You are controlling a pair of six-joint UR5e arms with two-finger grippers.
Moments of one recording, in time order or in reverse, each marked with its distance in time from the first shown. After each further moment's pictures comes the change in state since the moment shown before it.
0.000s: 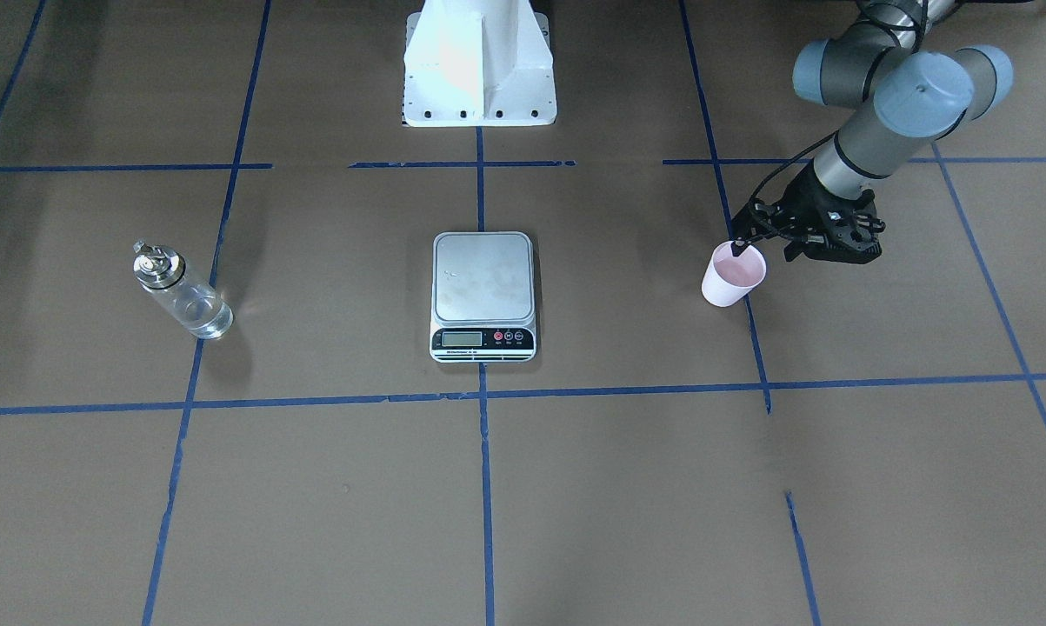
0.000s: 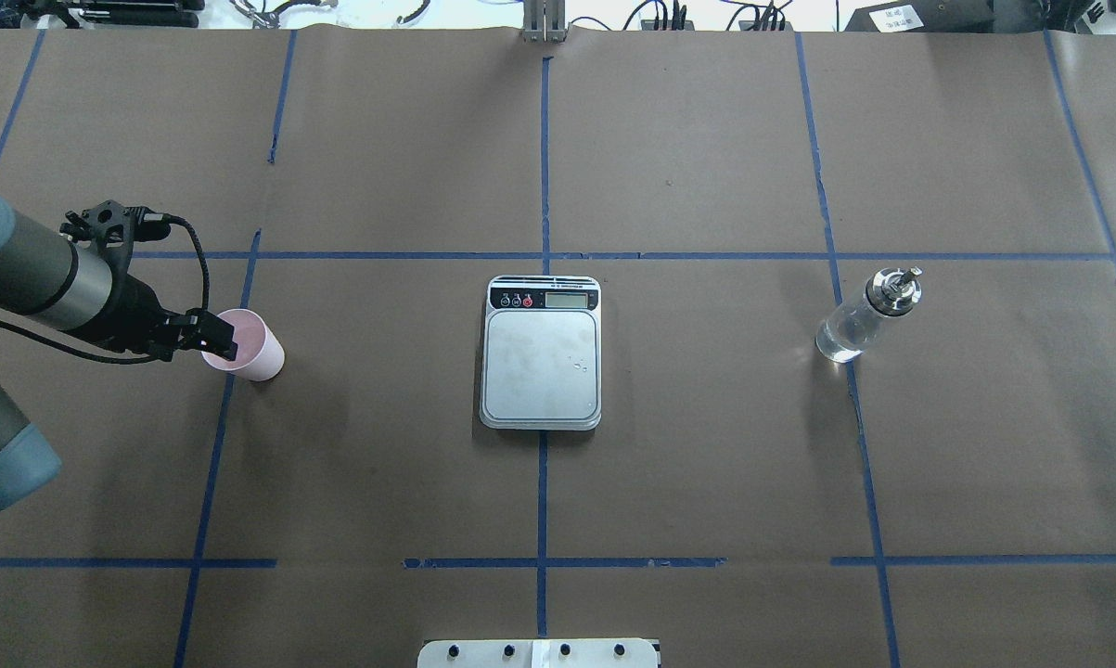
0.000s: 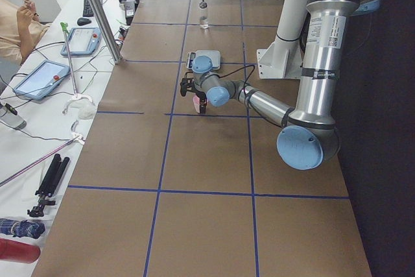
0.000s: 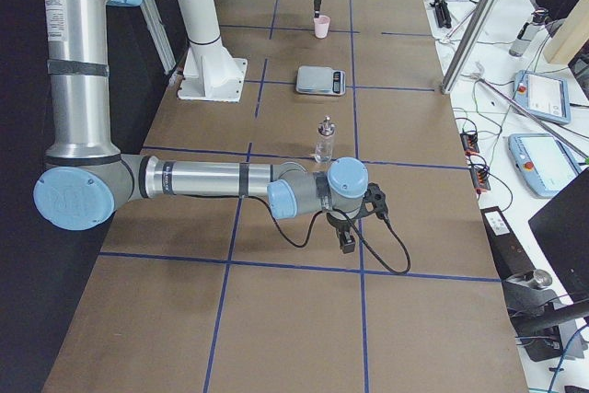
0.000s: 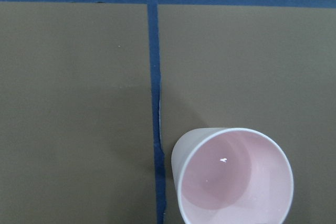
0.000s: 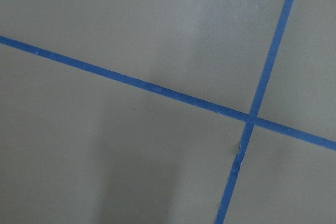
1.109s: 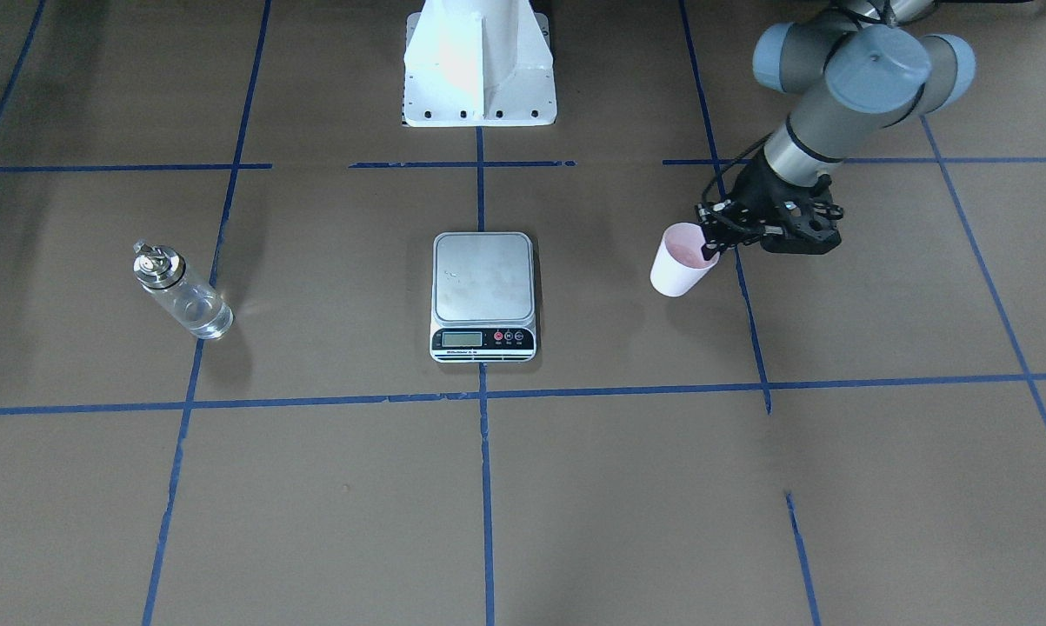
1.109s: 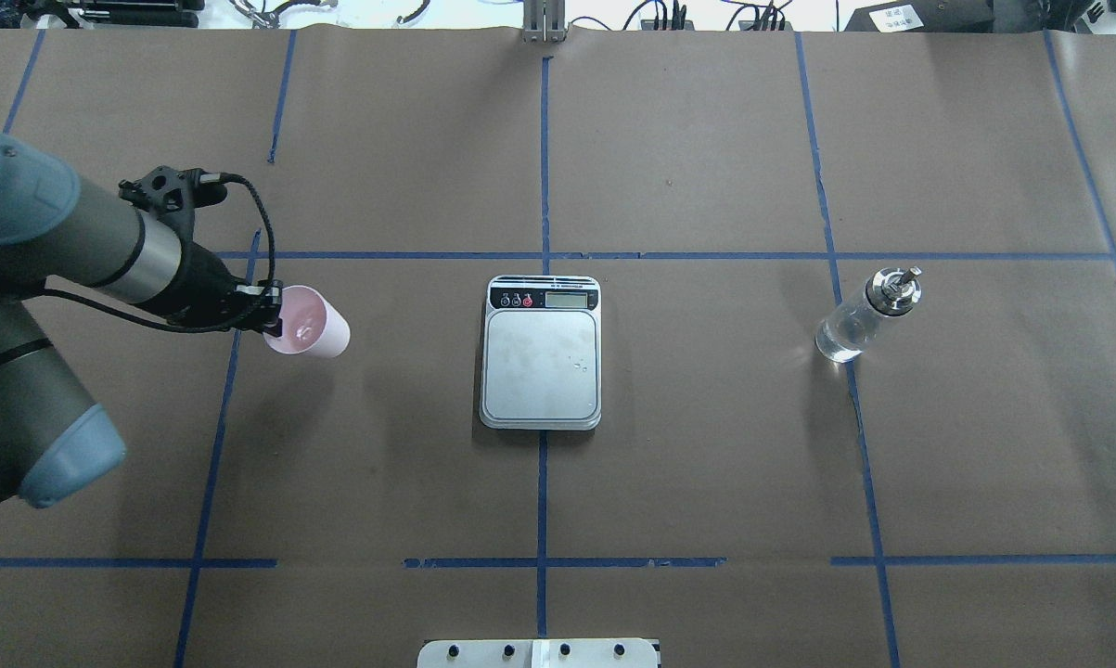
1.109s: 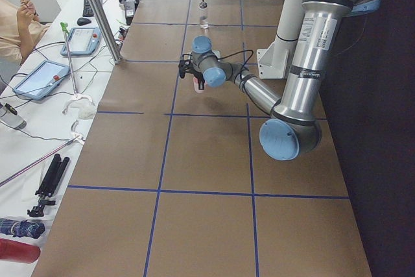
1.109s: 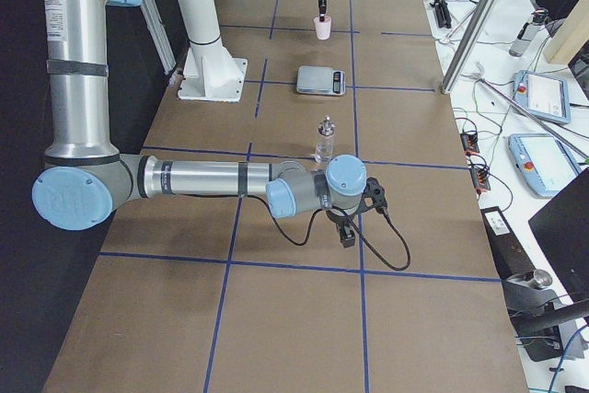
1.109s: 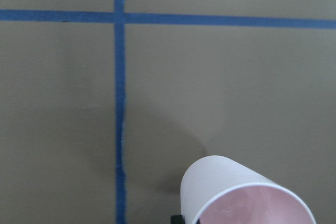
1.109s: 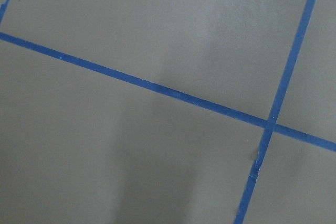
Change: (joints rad) left arm 0.075 -0.215 -0.070 0.178 0.073 -0.239; right arm 0.001 -0.005 0.019 0.010 0.049 0.002
